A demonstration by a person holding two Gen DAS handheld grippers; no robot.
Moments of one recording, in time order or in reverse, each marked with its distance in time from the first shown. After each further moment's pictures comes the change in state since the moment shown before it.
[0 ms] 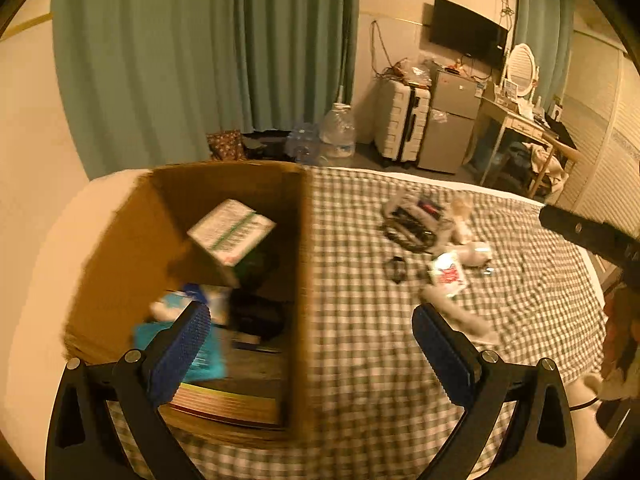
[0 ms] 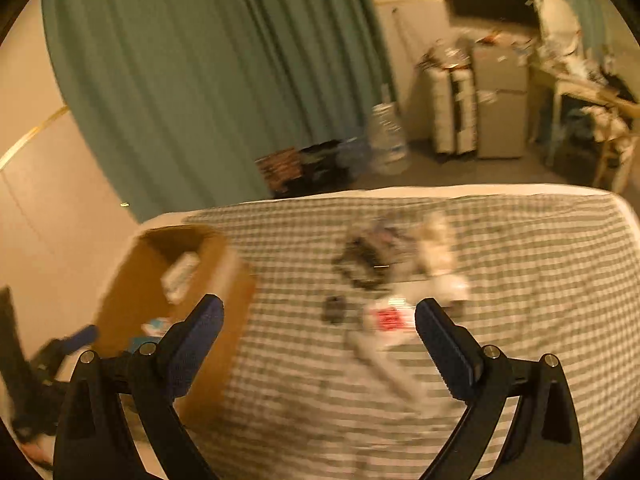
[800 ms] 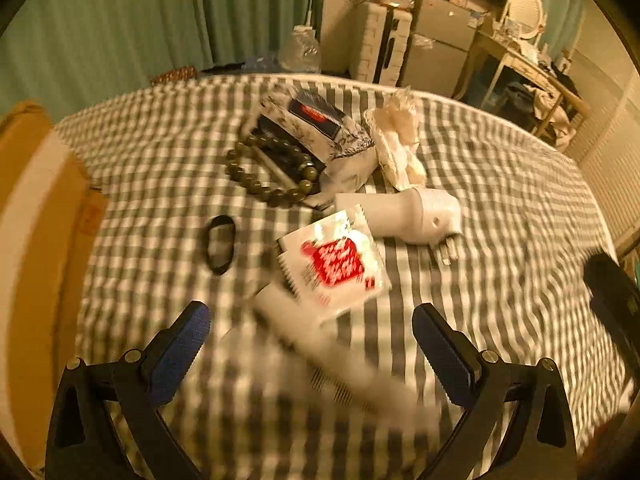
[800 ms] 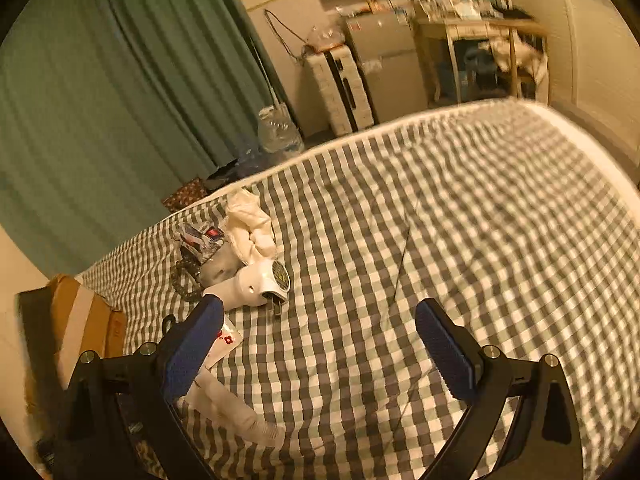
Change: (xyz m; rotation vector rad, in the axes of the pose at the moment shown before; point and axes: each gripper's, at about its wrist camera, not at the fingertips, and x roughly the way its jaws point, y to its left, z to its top) left arm 0.196 -0.187 0.004 0.003 0.261 -0.008; right arm 0.045 -0.185 -0.045 0.311 -0.009 -0.150
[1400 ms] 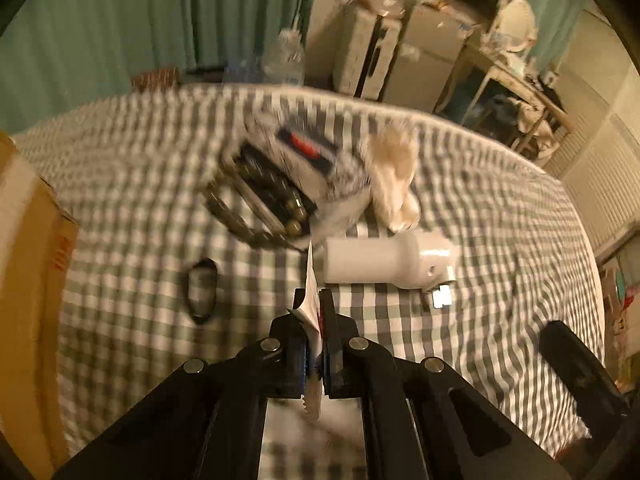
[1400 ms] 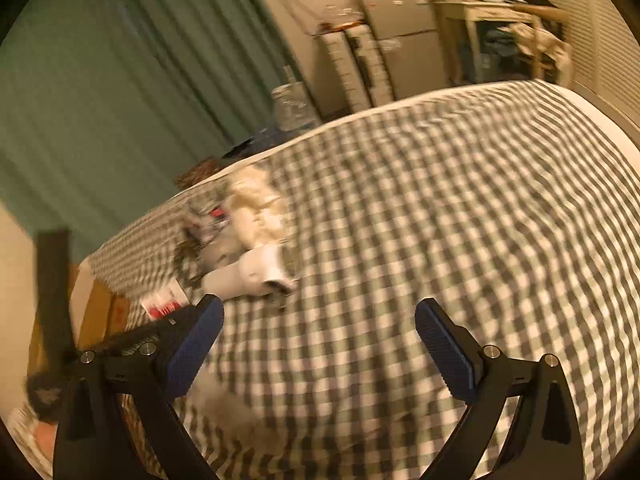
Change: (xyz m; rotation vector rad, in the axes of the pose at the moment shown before) left arm -0.017 0.016 0.015 0.014 -0.051 -0.100; right arm 0.025 0.009 0.000 -0.065 0.072 0.074
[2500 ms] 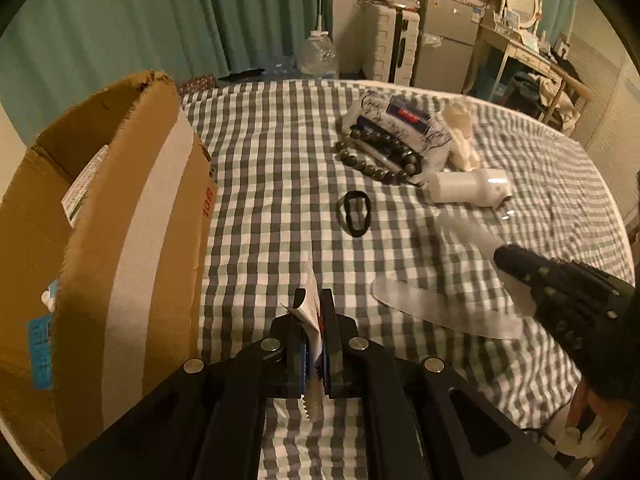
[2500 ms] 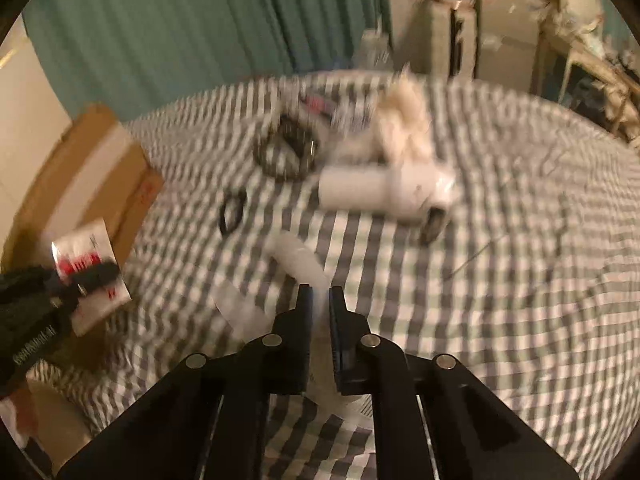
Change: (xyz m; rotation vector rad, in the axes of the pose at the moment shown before) left arm -0.080 0.075 -0.055 0.056 0.026 0.150; right arm 0.025 0.099 -0.049 -0.327 0.145 0.027
